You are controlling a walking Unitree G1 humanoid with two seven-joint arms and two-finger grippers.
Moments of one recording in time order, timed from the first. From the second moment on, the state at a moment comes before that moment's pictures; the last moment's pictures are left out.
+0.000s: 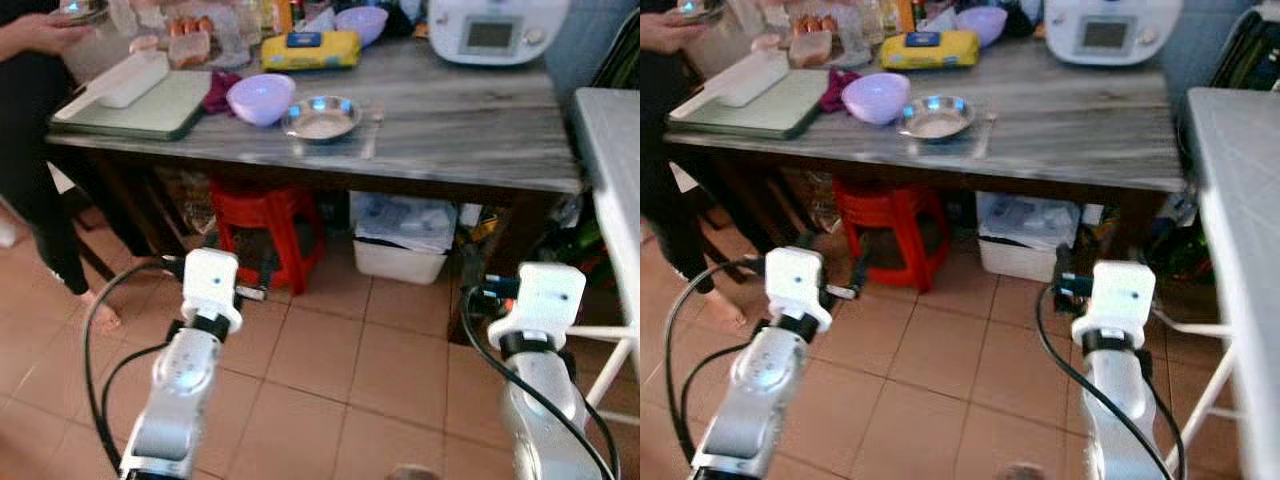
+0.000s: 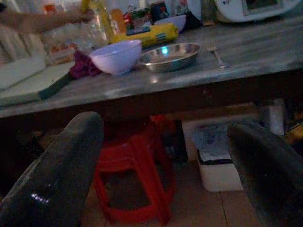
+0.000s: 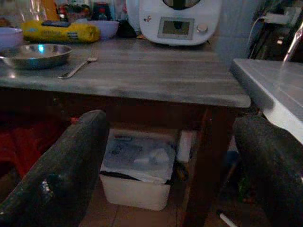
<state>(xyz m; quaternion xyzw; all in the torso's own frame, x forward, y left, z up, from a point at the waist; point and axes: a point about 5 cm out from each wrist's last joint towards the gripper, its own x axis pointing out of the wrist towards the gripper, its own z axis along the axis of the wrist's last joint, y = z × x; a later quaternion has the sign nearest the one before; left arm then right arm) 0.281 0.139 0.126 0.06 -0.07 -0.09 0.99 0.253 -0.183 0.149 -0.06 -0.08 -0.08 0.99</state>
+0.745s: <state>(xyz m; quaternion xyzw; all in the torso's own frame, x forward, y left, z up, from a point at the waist) 0.281 0.127 0.130 0.05 -0.08 -0.11 0.99 0.251 -0.190 0.155 -0.08 -0.09 -0.09 0.99</state>
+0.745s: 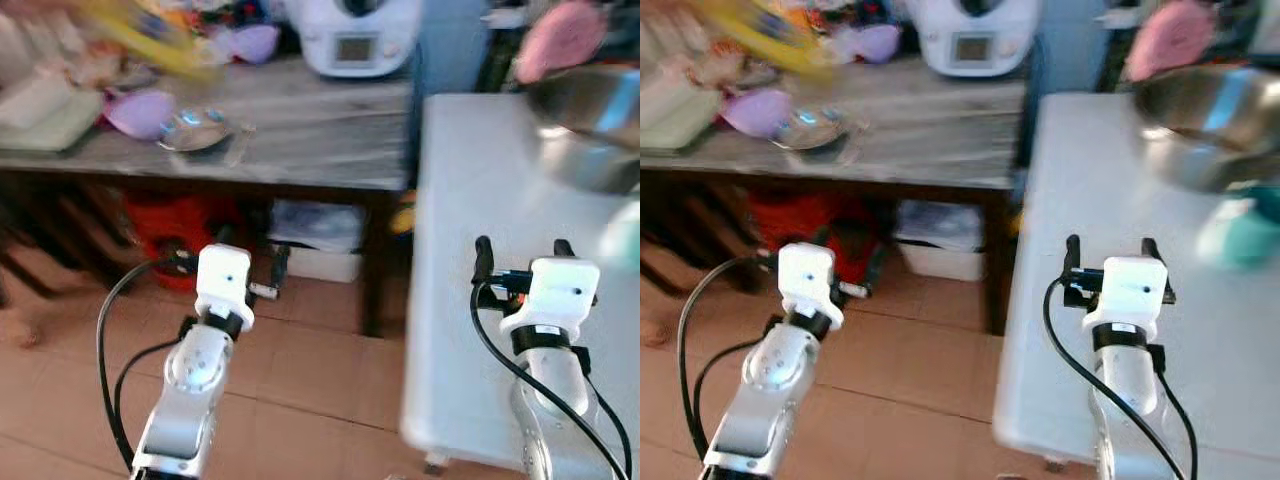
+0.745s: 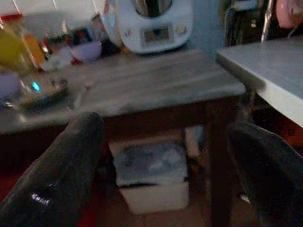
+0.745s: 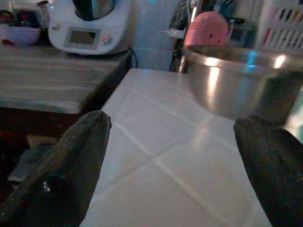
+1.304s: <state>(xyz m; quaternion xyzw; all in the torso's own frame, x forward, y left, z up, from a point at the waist) 0.282 0.132 0.127 0.04 -0.07 -0.10 0.99 0.252 -0.189 0.152 -0.08 -0.09 -0.08 0.99</state>
